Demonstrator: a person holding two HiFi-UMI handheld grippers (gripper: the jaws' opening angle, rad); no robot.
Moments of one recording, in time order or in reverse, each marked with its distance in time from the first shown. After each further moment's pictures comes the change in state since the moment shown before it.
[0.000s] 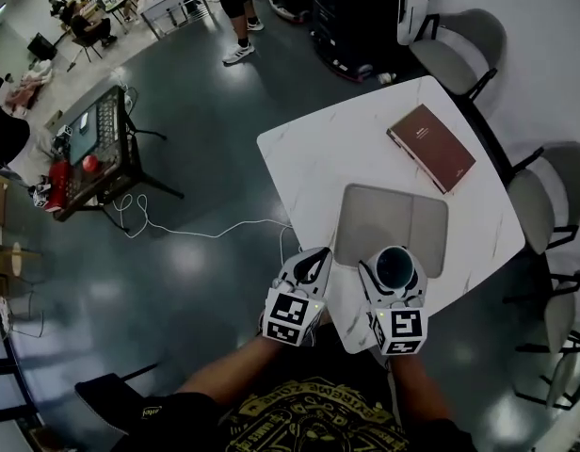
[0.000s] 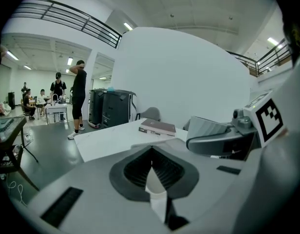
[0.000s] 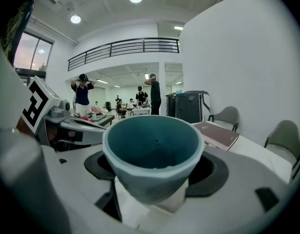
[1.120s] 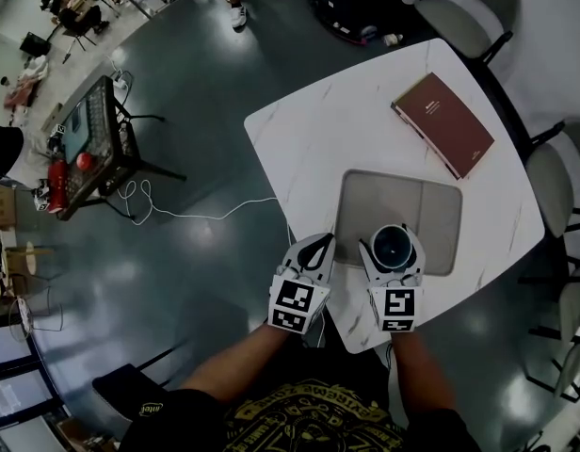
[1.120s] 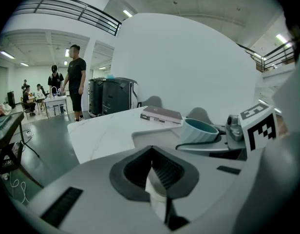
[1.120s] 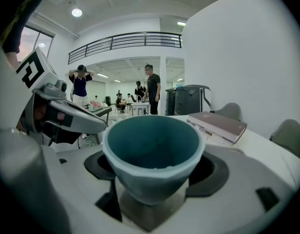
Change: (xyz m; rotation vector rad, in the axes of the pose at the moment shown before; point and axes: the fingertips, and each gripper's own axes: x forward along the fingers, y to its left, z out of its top) left arm 0.063 0.015 -0.037 -0.009 0.133 0.014; right arm 0.072 -0.032 -0.060 -0.030 0.043 0.002
